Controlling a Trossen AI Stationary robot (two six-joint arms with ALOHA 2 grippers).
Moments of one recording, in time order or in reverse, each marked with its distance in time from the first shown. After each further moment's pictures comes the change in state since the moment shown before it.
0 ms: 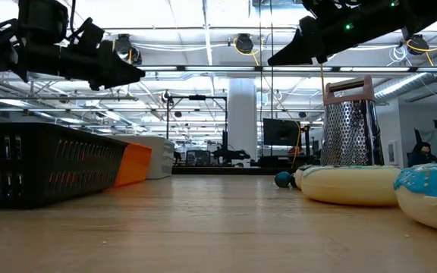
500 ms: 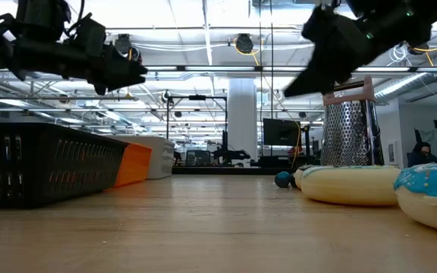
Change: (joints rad) left arm -0.151 0.000 0.000 -0.076 0.029 -0.101; right arm 0.015 0.000 0.000 -0.340 -0.353 0.313
